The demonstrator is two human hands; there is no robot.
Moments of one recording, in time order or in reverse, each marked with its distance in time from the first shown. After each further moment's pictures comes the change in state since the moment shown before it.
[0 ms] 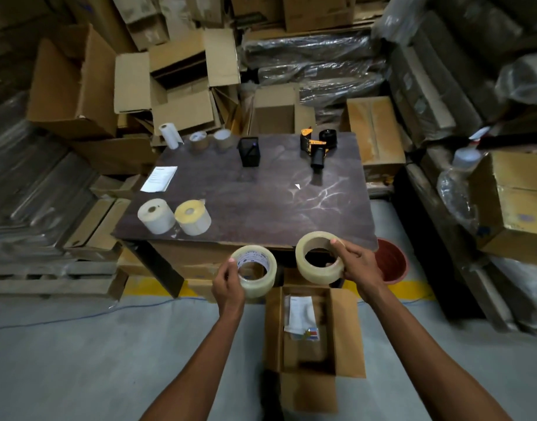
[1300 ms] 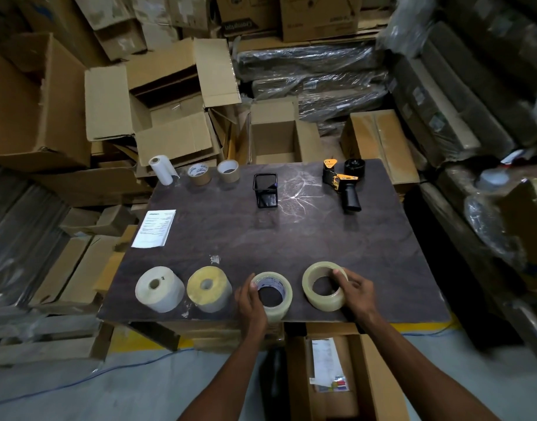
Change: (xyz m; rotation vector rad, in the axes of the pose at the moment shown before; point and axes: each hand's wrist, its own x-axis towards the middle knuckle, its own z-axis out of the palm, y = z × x) left_hand 0.227 -0.034 0.075 0.143 -0.219 0.011; right_hand 0.182 0.059 0.136 -0.150 0.209 0.023
